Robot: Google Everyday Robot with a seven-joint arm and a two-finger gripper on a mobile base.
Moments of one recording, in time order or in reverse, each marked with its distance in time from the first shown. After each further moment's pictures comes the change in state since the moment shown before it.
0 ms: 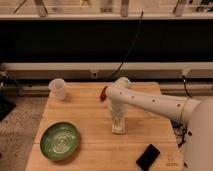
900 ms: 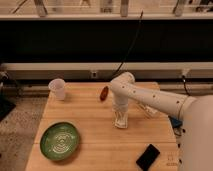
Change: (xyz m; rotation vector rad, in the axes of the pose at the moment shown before) arm 0.029 0.011 -0.005 -0.011 0.005 0.054
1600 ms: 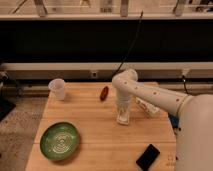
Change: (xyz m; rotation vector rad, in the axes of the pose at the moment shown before) arm 0.037 0.003 -0.006 0.005 0.005 0.079
